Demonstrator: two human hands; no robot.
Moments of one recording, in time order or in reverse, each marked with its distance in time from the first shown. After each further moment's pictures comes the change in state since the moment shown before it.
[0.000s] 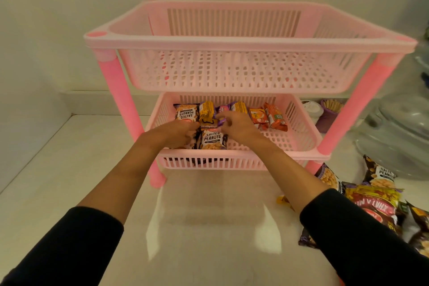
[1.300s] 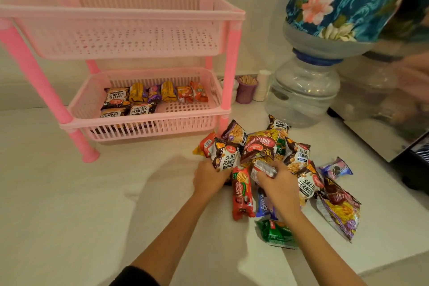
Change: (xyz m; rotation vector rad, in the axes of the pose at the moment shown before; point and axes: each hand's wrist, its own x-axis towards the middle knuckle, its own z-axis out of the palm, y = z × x) left_hand -0.070 0.275 0.222 -0.838 0.256 -0.217; right_hand -0.347 0.132 -0.046 0.134 0.571 0.613
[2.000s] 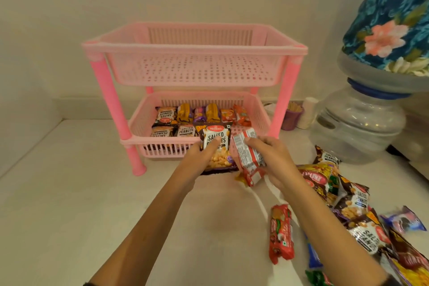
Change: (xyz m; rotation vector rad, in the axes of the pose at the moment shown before) left_hand 0.019 0.033 -0.172 -0.362 -0.016 0.004; right_hand 0.053 -0.156 0.057 0.717 -0.495 0.019
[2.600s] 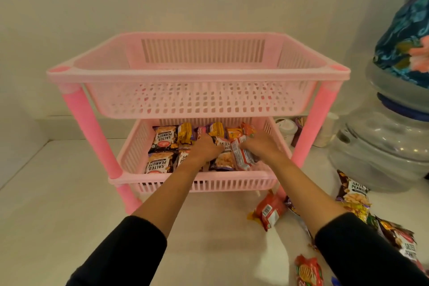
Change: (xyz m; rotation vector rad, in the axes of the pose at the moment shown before) left_hand 0.166 0.044 -0.009 0.646 -0.028 -0.068; right_hand 0.177 -0.011 0.041 -0.720 0.045 0.077
